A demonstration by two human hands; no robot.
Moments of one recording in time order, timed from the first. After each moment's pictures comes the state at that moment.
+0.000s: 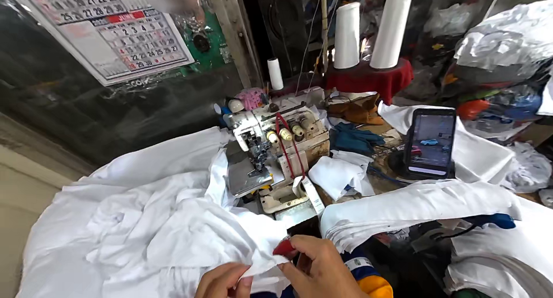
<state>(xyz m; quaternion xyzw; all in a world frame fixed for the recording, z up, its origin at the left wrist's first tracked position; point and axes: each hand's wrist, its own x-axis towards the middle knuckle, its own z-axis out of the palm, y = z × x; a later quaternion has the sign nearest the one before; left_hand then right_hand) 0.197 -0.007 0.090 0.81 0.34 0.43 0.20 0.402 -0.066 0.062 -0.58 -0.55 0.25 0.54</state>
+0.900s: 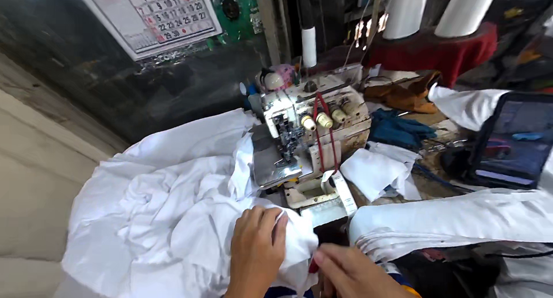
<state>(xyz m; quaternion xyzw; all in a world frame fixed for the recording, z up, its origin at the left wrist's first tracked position) 0.247 0.086 0.068 0.87 0.40 0.28 0.01 0.436 -0.068 0.050 -0.59 -0.57 0.45 0.35</state>
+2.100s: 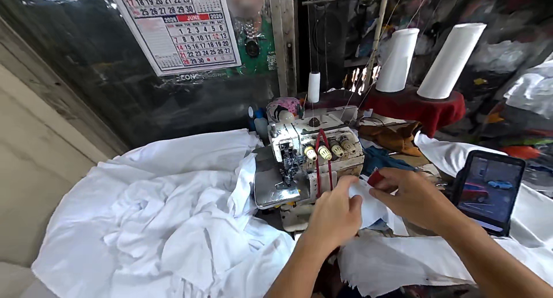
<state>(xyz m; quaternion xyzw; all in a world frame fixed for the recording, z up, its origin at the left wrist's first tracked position) 0.412 0.082 0.145 0.85 0.28 0.19 0.41 0.604 -0.012 0.159 -0.75 -0.58 0.07 0.32</state>
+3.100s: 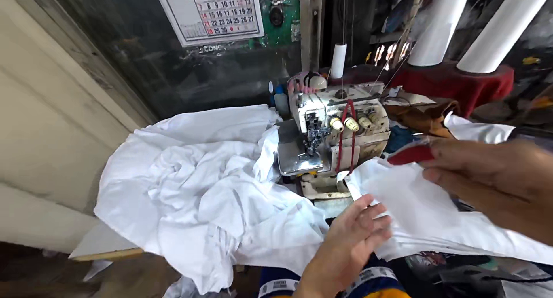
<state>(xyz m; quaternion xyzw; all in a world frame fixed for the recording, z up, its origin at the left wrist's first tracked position) 0.344 0.001 0.070 0.40 0.07 0.30 0.86 0.543 -0.071 0.251 -0.58 -0.76 0.02 0.28</state>
